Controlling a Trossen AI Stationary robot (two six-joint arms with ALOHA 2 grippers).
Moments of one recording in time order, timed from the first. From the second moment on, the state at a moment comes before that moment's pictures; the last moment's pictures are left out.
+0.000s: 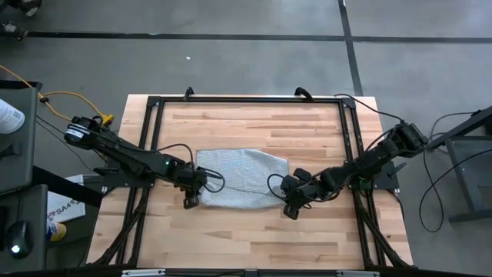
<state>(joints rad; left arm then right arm) -0.28 1.28 0.61 -0.46 -0.01 -0.55 0.43 1.50 0.82 -0.32 0.26 0.78</state>
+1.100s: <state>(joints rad) -0.28 1.35 0.61 -0.28 0.33 -0.36 0.45 1.50 0.82 -0.30 0.26 0.78</state>
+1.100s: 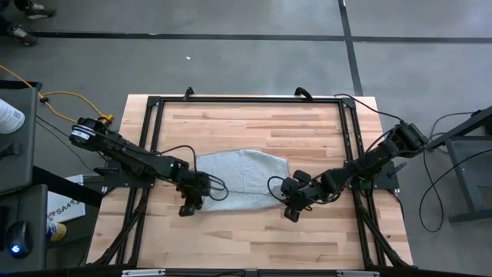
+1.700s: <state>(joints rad) -0.28 1.35 0.61 -0.26 0.24 -0.29 0.45 1.50 0.82 -0.30 0.23 0.78</state>
